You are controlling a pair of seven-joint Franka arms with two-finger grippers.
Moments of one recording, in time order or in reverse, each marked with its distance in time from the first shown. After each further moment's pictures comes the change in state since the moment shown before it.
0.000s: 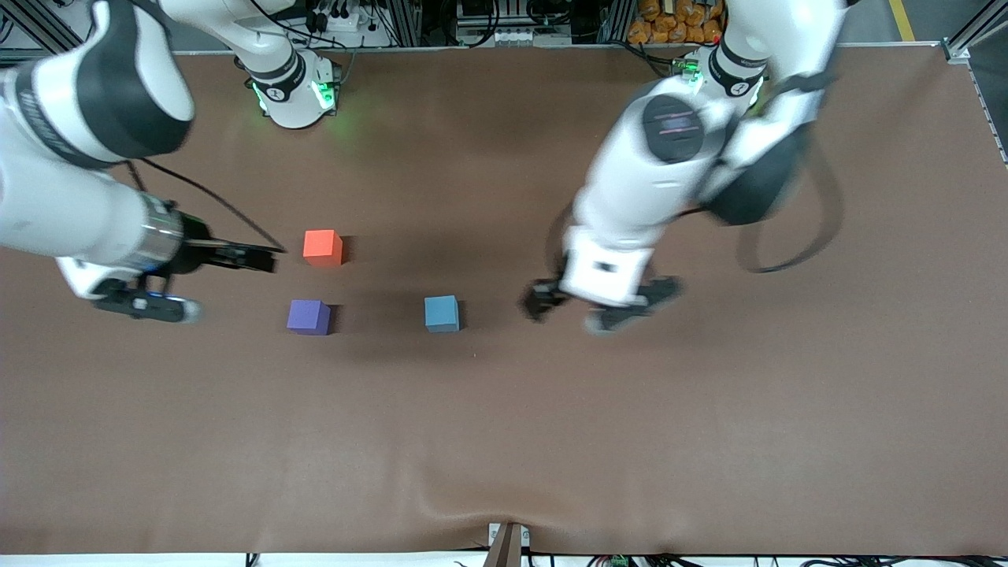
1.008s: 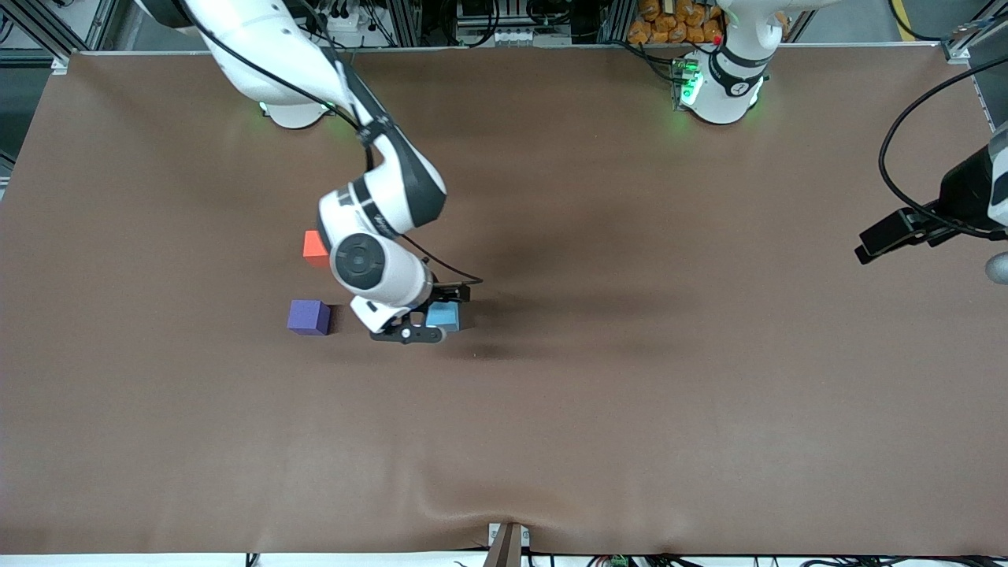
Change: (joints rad) left arm 0.457 -0.301 -0.024 -0.113 0.012 -0.354 0.642; right arm 0.355 0.335 -0.003 -0.127 -0.031 0.540 0.135
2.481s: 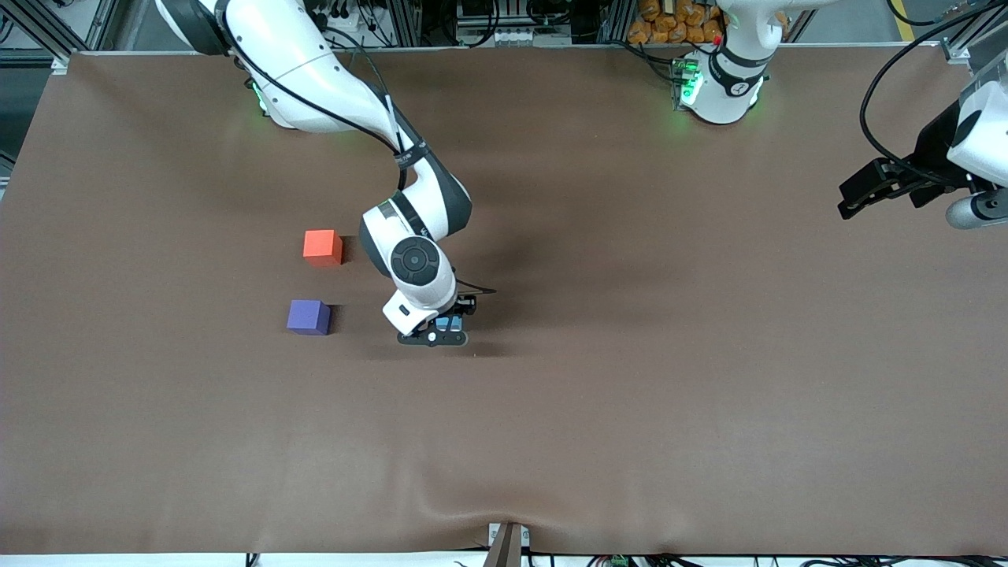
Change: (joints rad) left arm 0.023 -0.157 -0.034 -0.194 -0.001 0.017 0.068; right arm 0.049 0.106 -0.011 0.012 -0.142 0.136 0.083
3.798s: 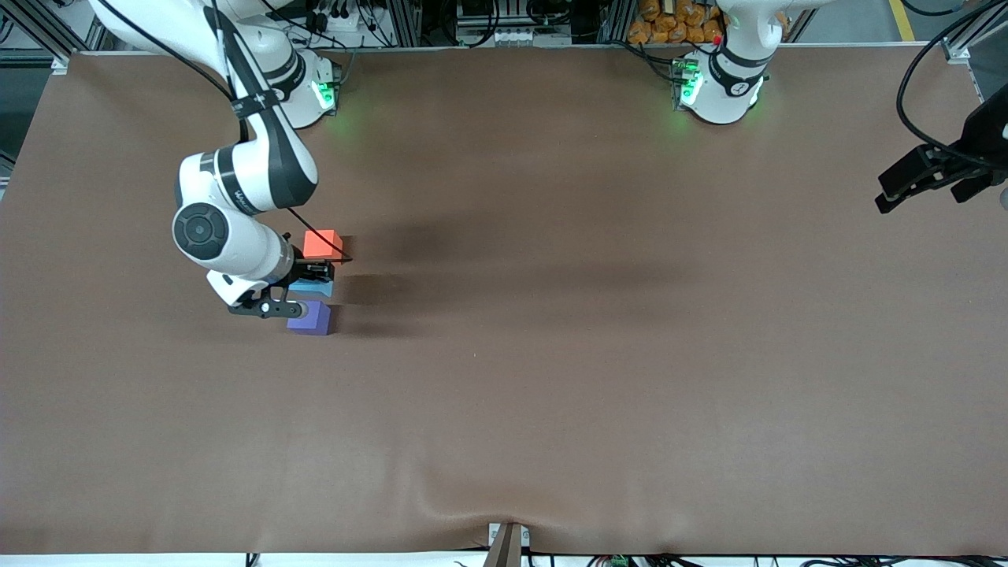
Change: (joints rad) left arm 0.025 -0.021 0.022 0.029 0.012 0.000 0.082; right arm -0.330 -0.497 -0.022 -0.550 0.000 -0.073 -0.315
